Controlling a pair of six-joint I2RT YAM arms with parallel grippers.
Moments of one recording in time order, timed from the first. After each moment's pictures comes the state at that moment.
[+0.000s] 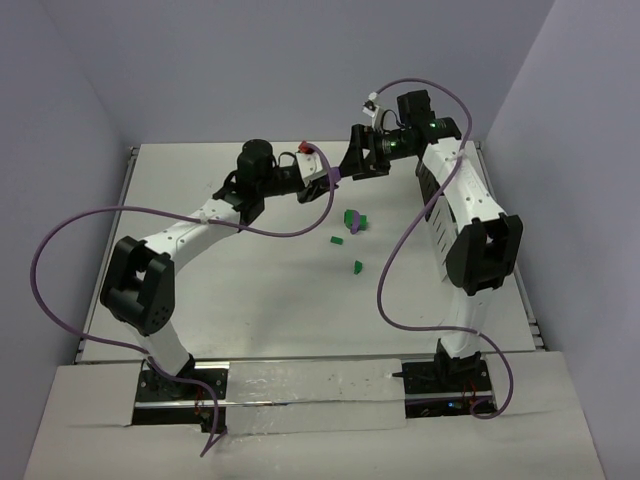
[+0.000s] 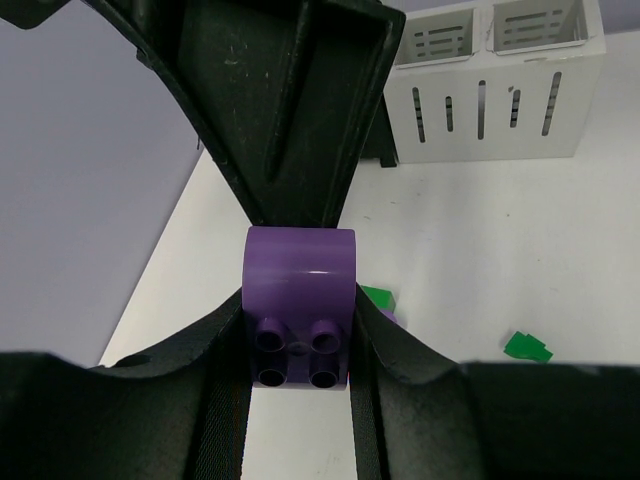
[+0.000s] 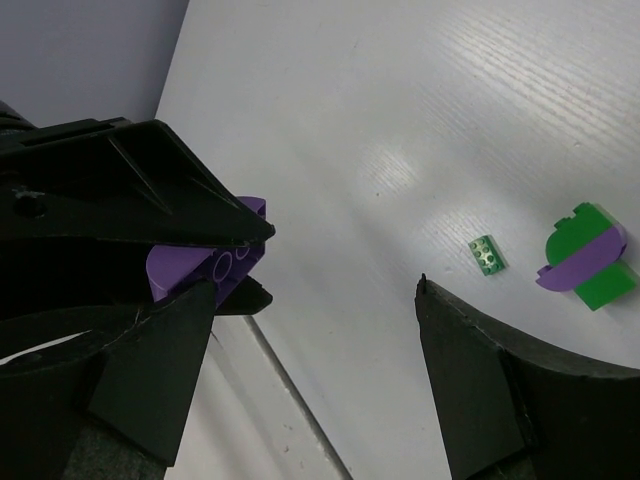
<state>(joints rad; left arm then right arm) -0.57 1.72 1.31 0.28 0.71 0.42 0.21 1.93 1.96 -0.92 -0.84 0.13</state>
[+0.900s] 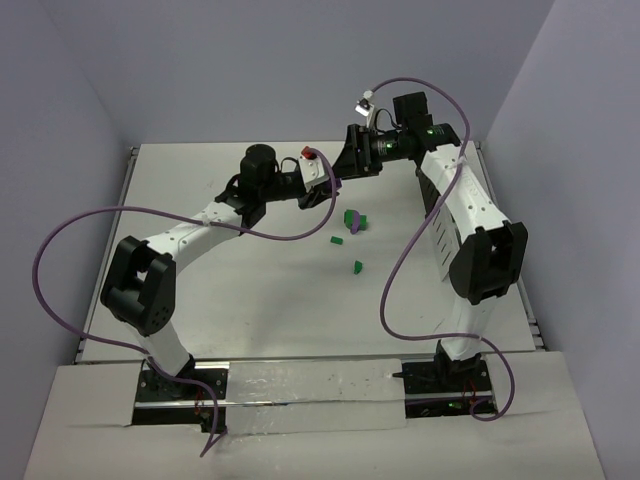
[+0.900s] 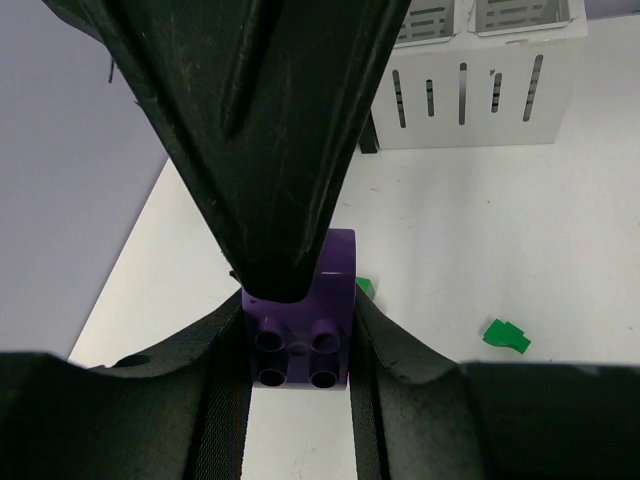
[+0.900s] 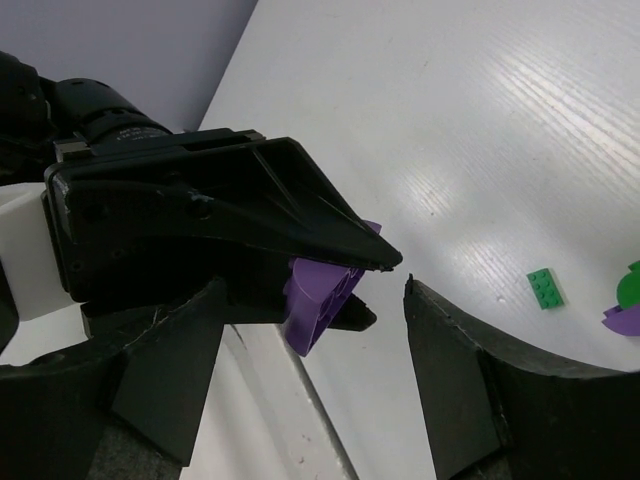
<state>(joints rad) -0.58 1.72 1.28 0.26 0.71 0.42 0.25 1.85 1.87 -0.80 -0.93 0.19</state>
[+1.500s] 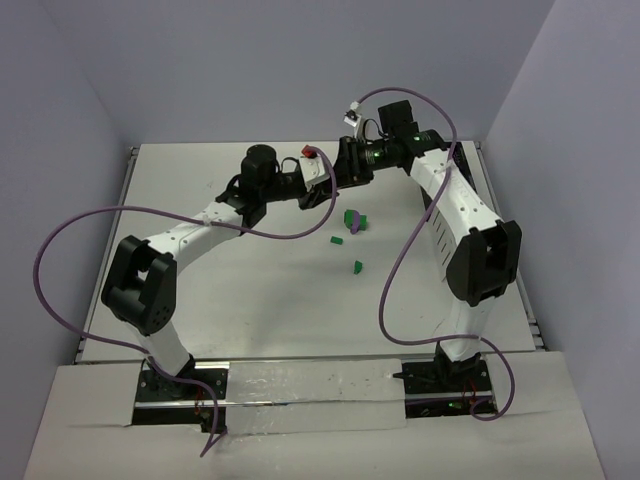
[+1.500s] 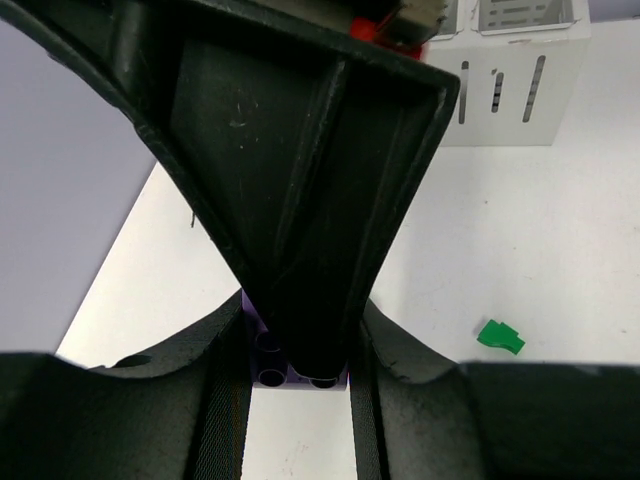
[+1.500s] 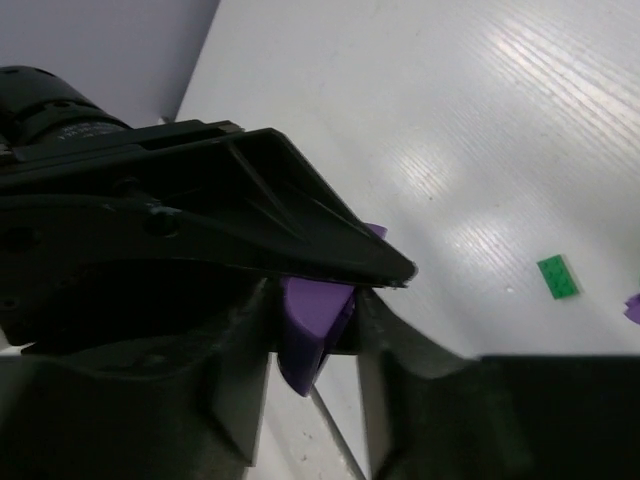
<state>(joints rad) -0.58 1.72 1.28 0.26 0.70 0.39 0.31 1.85 1.82 -0.79 -0.84 0.20</state>
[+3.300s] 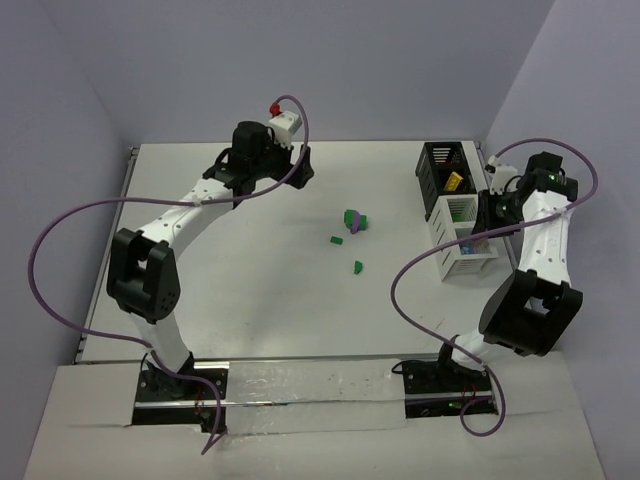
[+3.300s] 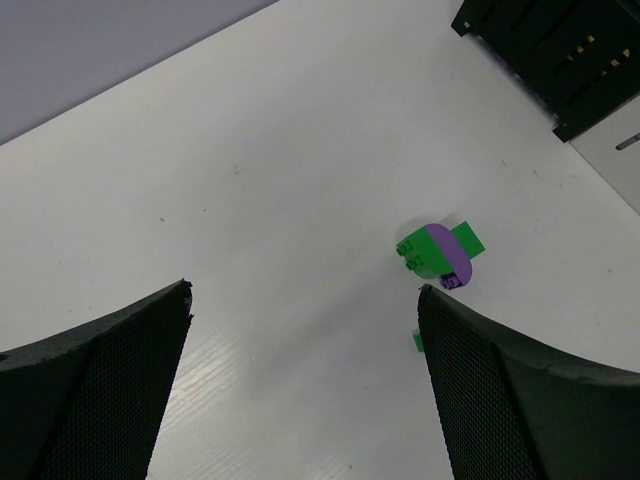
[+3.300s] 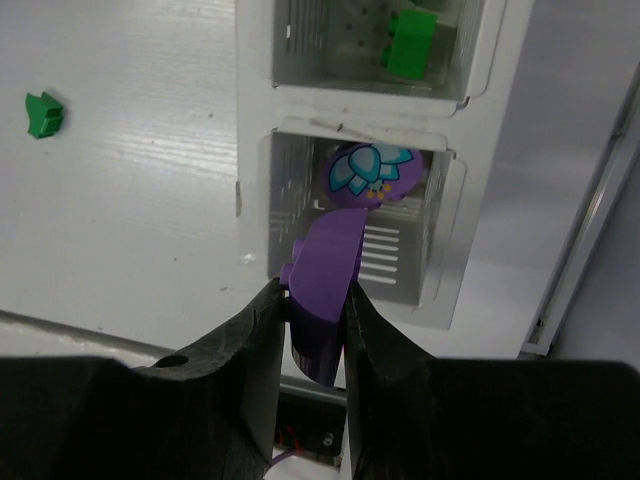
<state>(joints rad) -0.48 1.80 1.53 -0.14 0.22 -0.01 -0.44 1.47 1.43 -1.20 -0.36 -0.45</state>
